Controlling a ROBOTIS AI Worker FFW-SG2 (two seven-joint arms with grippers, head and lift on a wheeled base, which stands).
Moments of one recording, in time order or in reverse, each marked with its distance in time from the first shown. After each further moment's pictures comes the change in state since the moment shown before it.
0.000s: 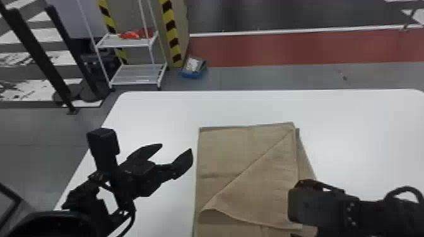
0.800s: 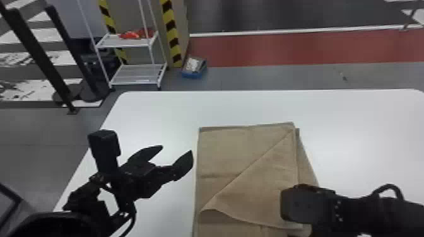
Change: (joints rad) left arm 0.003 0.000 -0.002 0.008 0.000 0.000 0.000; right arm -0.047 0.001 0.024 0.096 0.011 0.001 0.000
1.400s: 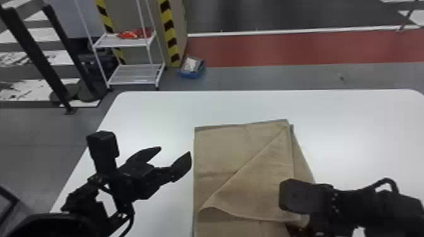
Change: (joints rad) left arm 0.000 0.000 -0.002 0.008 -0.002 0.000 0.000; right arm -0.033 0.013 -0.004 0.029 0.016 0.040 -0.009
